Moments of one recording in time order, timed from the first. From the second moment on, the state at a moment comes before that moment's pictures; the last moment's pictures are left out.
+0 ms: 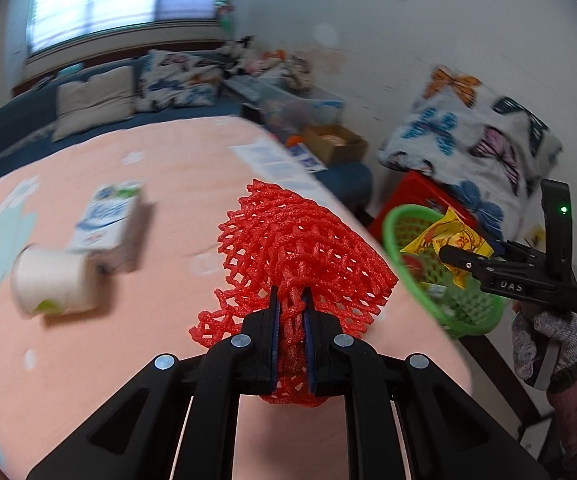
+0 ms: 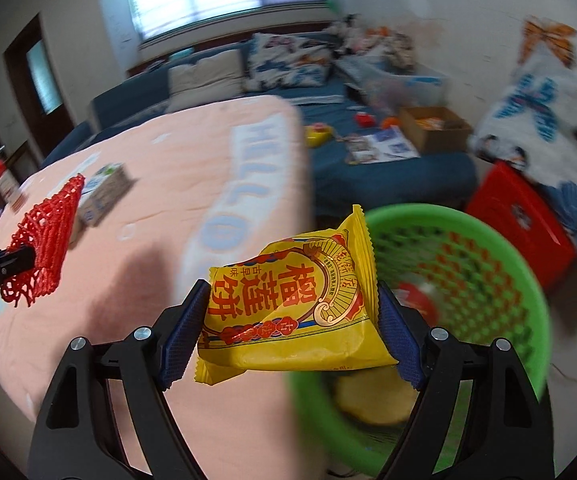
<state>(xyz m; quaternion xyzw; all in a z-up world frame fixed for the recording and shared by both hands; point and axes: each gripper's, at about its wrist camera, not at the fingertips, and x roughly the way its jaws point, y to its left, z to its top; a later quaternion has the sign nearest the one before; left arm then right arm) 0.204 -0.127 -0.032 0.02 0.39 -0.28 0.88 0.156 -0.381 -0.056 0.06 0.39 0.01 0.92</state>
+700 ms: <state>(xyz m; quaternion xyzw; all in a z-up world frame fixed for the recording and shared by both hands) 0.199 -0.321 -0.055 0.10 0.41 -0.42 0.80 0.089 -0.499 -0.078 0.13 0.39 -0.11 0.91</state>
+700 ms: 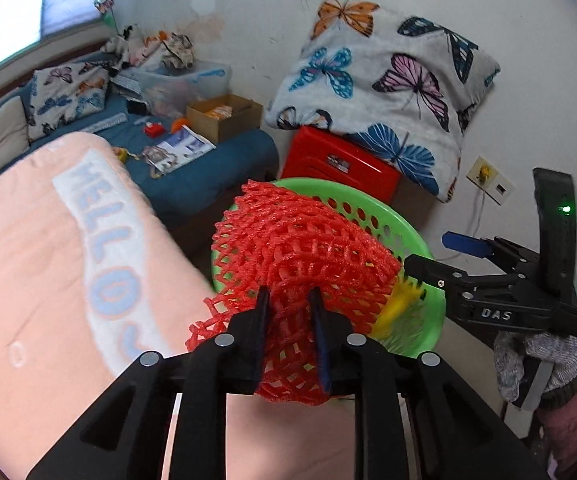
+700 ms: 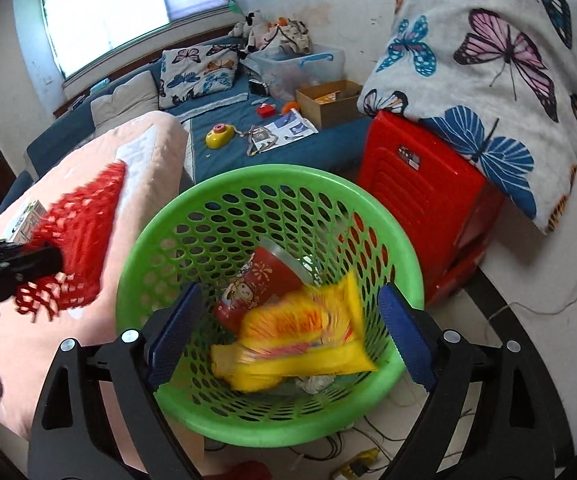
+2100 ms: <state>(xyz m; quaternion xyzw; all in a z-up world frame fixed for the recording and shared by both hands) 0.208 -0.005 -0.058 -0.05 0.42 -0.09 0.90 0.211 -0.300 -0.037 0.05 0.37 0.11 0.92</state>
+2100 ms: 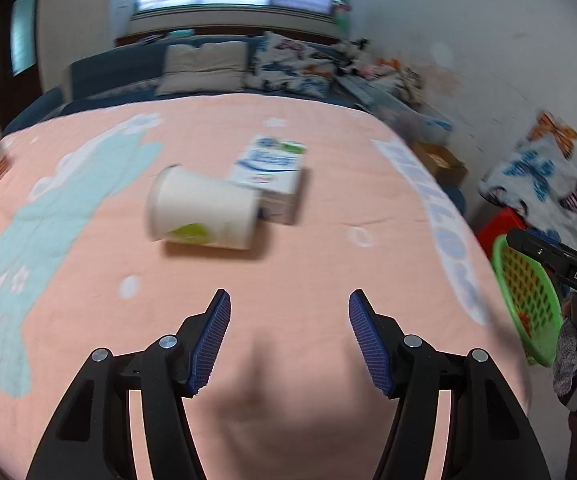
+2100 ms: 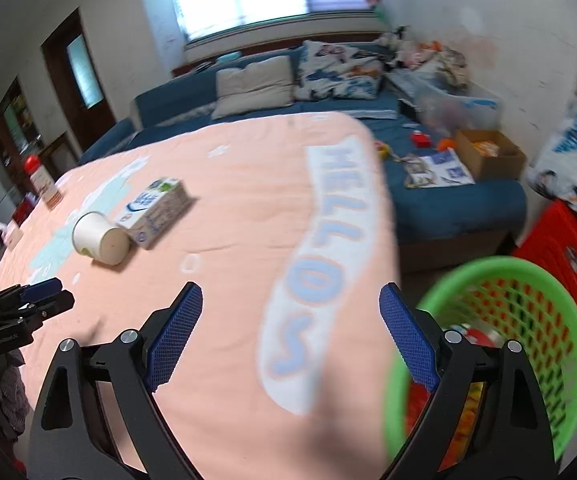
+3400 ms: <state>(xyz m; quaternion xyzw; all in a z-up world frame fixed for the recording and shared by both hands) 0.202 0.069 -0.066 -0.11 0.42 -0.02 0.90 0.282 -0.179 -0.031 -0.01 0.40 0.19 0.90</state>
